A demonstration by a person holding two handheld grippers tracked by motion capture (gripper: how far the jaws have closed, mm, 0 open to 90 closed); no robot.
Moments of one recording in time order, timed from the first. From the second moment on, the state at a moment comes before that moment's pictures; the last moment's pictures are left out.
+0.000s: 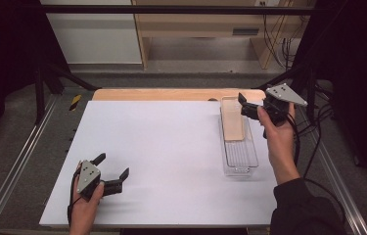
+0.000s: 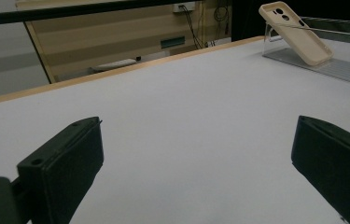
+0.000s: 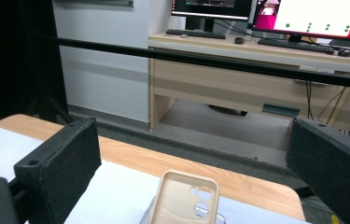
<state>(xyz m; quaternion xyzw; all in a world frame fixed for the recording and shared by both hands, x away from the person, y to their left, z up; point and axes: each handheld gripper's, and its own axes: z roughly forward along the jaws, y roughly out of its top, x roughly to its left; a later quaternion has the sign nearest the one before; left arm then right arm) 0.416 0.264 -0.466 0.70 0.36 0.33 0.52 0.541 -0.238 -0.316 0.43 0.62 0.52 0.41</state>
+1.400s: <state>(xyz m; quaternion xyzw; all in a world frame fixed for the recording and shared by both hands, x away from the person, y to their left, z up) 0.416 0.279 -0.464 0.68 0.37 0.34 0.53 0.518 -0.278 -0.338 0.45 0.60 0.55 0.36</state>
